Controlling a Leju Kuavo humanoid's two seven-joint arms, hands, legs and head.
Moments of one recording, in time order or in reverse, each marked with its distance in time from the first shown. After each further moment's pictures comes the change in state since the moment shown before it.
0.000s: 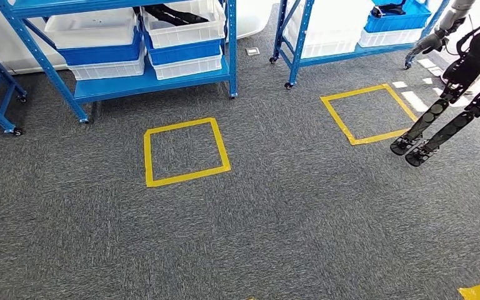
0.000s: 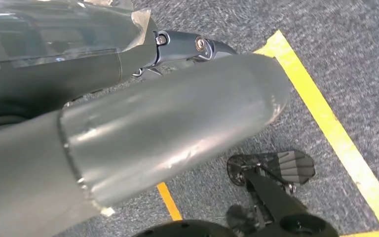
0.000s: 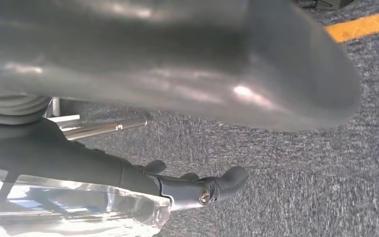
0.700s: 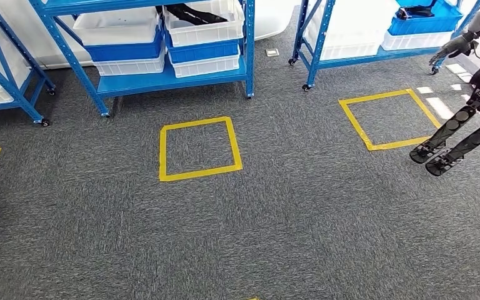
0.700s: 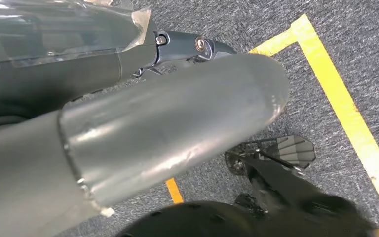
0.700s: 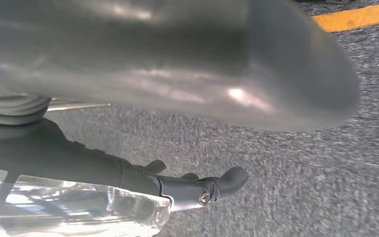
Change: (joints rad) left arm 0.004 0.000 0.000 0.000 -0.006 0.001 0.004; right arm 0.004 0.002 0.013 0.000 0.007 0.000 0.000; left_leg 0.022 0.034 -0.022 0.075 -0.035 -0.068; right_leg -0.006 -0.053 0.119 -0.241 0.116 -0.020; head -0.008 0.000
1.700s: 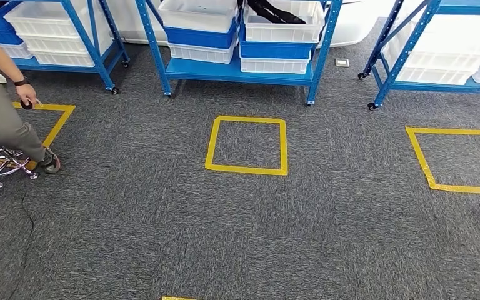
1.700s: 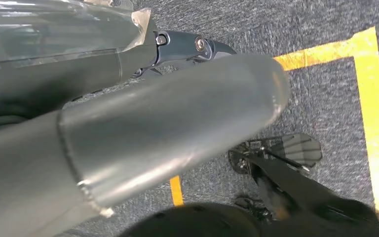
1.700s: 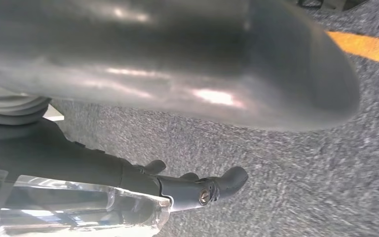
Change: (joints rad) left arm 0.001 0.000 0.014 0.000 -0.005 0.004 0.001; right arm 0.001 -0.001 0.008 0.000 0.006 0.010 -0.009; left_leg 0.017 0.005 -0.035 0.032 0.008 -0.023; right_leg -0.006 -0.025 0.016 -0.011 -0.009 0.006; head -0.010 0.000
